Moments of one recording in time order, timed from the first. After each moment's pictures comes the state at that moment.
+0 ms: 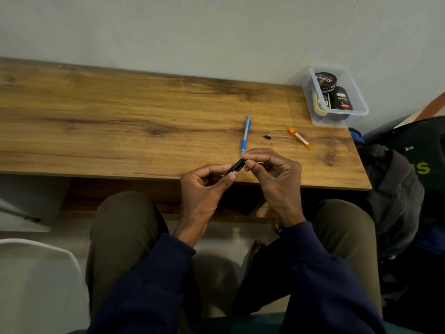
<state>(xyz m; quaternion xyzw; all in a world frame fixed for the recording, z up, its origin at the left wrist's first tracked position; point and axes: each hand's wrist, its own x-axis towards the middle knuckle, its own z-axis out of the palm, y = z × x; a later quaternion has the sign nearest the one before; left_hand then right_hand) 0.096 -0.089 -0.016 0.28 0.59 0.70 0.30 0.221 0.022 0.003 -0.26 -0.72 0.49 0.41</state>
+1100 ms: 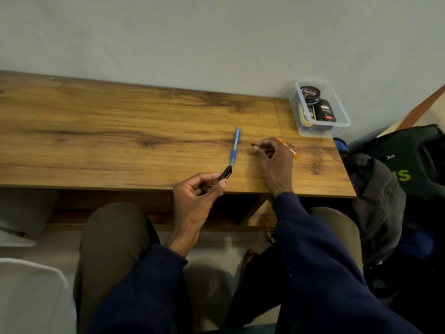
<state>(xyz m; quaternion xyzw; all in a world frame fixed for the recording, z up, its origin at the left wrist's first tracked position) 0.098 -0.085 -0.018 0.24 0.59 0.70 0.33 0.207 0.105 -0.017 -0.46 -0.75 0.31 0.36</state>
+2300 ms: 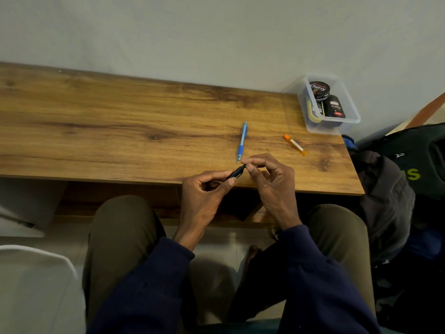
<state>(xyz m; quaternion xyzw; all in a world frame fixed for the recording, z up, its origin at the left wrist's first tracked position) 0.096 -0.087 -0.022 0.30 0.62 0.66 0.30 0.225 0.027 -0.001 -0.31 -0.75 0.45 0.37</state>
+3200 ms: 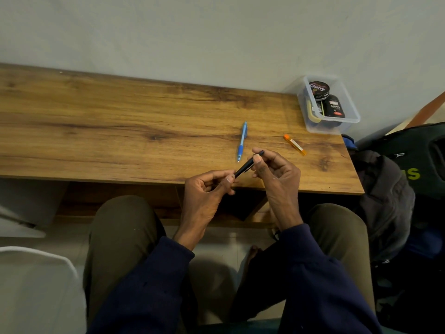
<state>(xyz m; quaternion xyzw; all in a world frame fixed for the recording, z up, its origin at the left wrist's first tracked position) 0.098 -0.086 -0.019 0.28 0.61 0.65 0.35 0.222 0.025 0.003 -0.33 -0.62 0.56 0.44</state>
